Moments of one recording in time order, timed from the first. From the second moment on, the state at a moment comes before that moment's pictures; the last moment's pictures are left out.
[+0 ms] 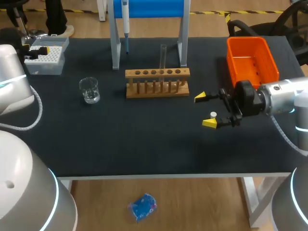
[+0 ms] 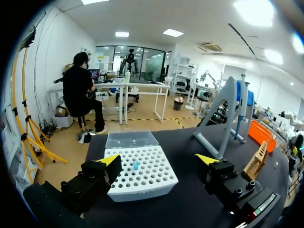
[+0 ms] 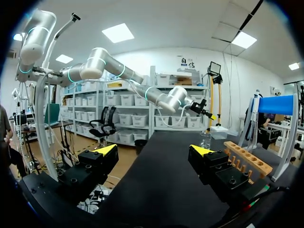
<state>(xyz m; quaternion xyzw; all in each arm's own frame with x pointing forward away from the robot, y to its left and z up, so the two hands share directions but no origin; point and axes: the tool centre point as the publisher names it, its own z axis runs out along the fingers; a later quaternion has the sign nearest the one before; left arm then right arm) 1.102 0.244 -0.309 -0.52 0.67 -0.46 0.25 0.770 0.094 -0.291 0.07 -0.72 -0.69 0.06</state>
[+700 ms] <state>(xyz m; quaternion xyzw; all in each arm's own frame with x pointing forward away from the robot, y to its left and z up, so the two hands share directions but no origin) 1.116 0.259 -0.338 -0.45 0.73 -0.44 0.28 0.770 0.095 -0.291 0.07 -0.72 -0.69 0.06</state>
